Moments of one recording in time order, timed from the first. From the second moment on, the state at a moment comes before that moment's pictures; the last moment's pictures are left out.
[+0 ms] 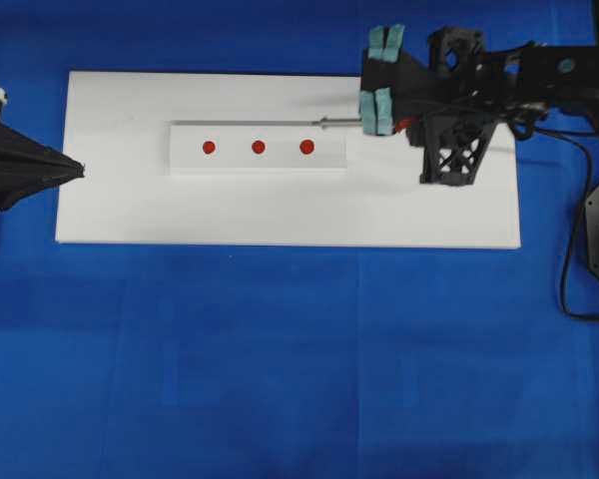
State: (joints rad) left arm -0.01 -1.00 1.25 0.00 -0.33 -0.02; right arm -0.23 -0.15 0.60 -0.16 0.73 0.06
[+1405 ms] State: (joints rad) left arm -0.01 -1.00 1.25 0.00 -0.33 -0.02; right arm -0.23 -0.12 0.66 -0.12 0.64 0.05
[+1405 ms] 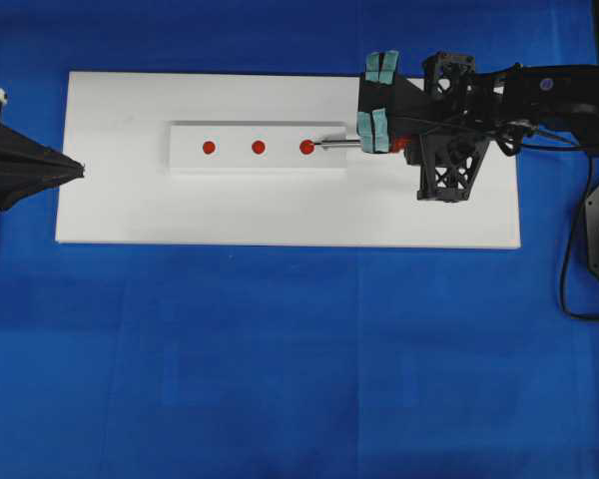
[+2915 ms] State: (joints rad) left arm -0.01 -1.00 1.25 0.00 -0.33 -0.02; right arm -0.23 -0.25 0.47 -0.15 0.92 0.06
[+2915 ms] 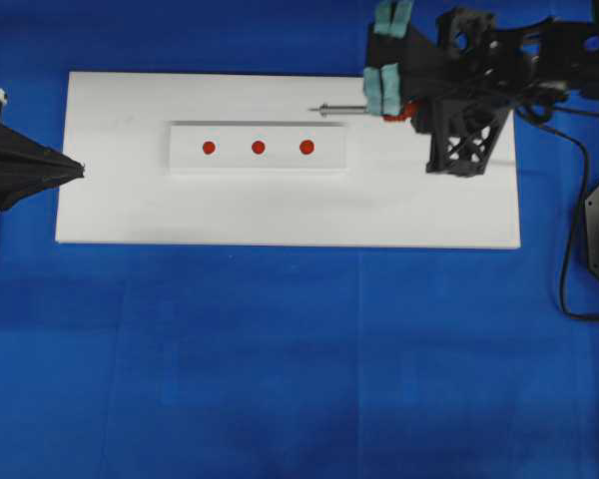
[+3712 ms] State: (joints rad) left arm -0.01 -1.00 1.25 0.00 -0.33 -0.02; right arm -0.21 -0.30 0.43 -0.15 1.01 0.08
